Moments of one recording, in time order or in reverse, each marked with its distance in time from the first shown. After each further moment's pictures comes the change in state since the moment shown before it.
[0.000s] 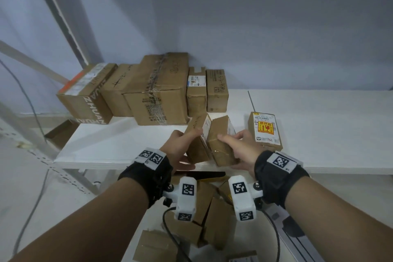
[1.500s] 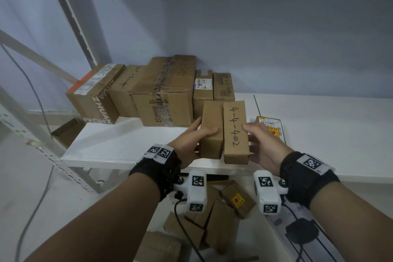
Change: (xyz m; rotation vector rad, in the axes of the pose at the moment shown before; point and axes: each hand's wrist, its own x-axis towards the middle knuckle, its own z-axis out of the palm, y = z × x) left_hand 0.009 0.011 0.004 -0.197 -0.308 0.203; right_hand -0.001 -0.011 -0.036 0.315 -0.203 -0.099
